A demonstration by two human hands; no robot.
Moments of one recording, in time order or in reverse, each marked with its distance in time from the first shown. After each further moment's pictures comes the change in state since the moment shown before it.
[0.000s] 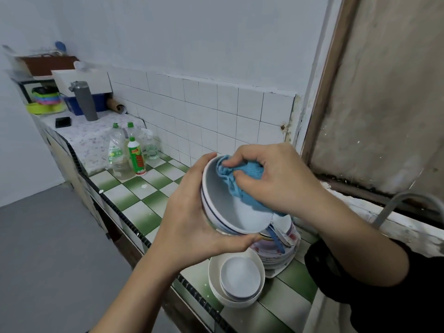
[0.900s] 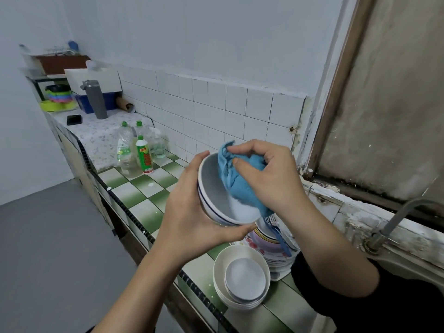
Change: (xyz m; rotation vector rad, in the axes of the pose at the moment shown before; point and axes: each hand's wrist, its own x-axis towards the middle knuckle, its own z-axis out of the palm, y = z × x) left_hand 0.003 -0.008 -0.003 0.005 0.089 -0.105; right_hand 0.011 0.001 0.033 0.489 0.195 0.104
